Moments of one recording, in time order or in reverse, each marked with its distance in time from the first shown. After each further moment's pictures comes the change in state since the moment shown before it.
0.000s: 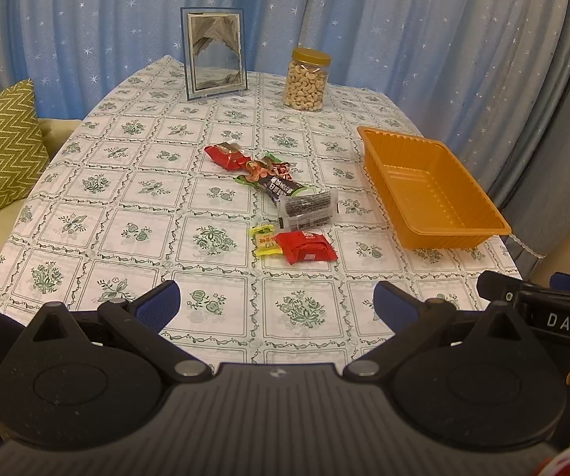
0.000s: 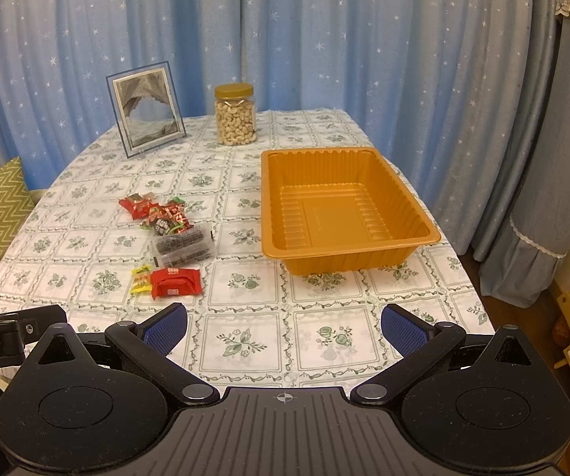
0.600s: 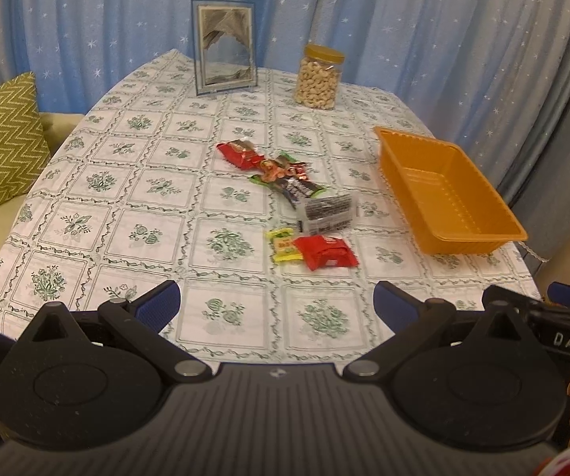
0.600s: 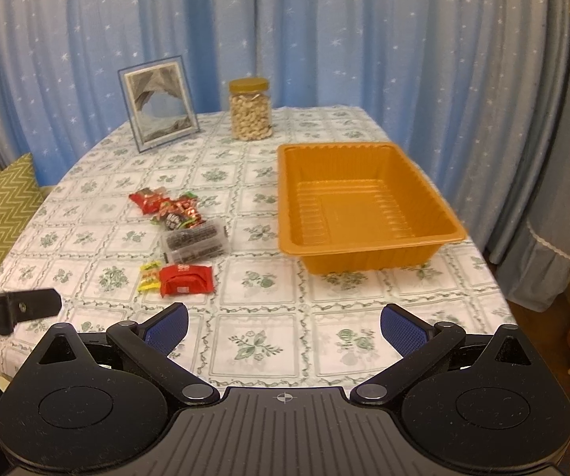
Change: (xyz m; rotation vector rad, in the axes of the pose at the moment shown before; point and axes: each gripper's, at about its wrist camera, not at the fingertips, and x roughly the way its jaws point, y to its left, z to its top) left arm 0.025 0.028 0.006 -0.022 0.010 0.002; right arm 0.026 0.007 -0.005 -0.017 0.001 0.050
